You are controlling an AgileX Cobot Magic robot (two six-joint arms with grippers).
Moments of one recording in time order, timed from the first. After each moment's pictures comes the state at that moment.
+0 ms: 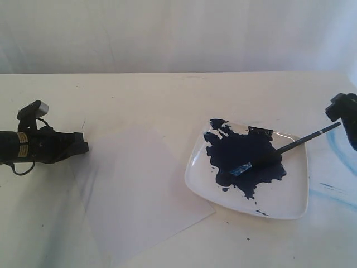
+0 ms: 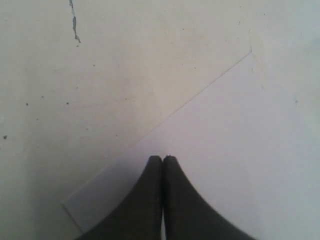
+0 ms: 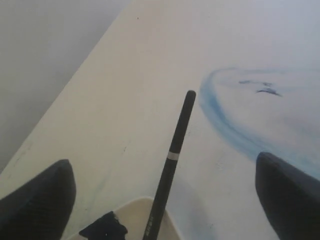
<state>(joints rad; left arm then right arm) -0.01 2.04 -0.90 1.21 -0.68 -1.34 0.04 1.62 -0.58 0.05 -0.43 0.75</state>
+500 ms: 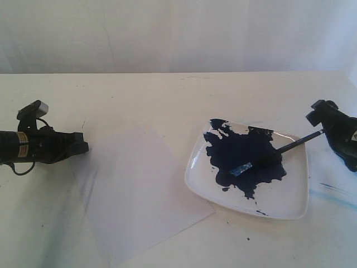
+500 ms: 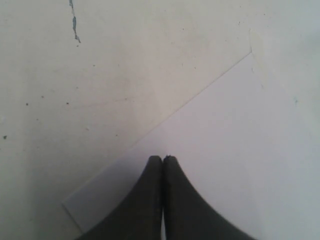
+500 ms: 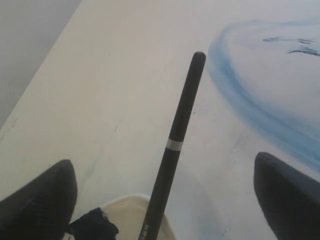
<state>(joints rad) -0.01 2.04 -0.90 1.21 -0.68 -1.34 0.04 1.81 -0.69 -0.14 -0.43 0.95</state>
